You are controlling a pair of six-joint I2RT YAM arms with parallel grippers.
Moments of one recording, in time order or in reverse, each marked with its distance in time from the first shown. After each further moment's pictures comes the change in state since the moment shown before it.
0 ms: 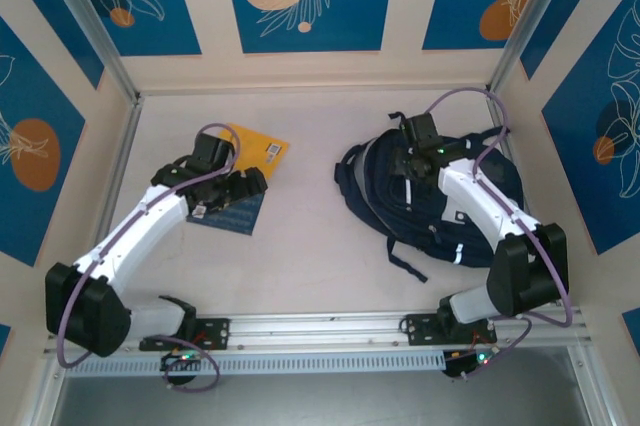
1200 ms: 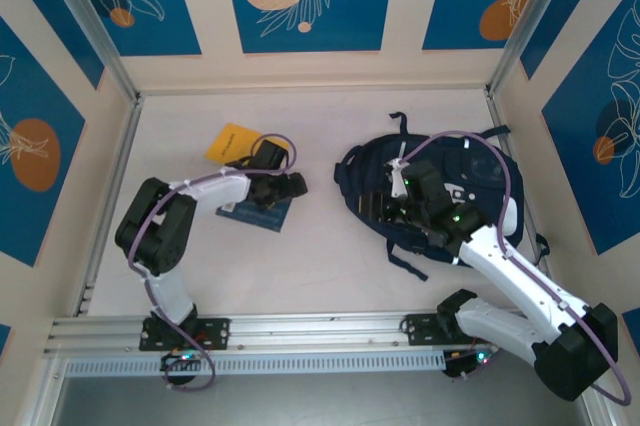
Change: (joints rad) left arm -0.176 0.525 0.040 0.453 0.032 -0.084; right arm 0.211 -0.465 -0.352 0.173 -0.385 0.026
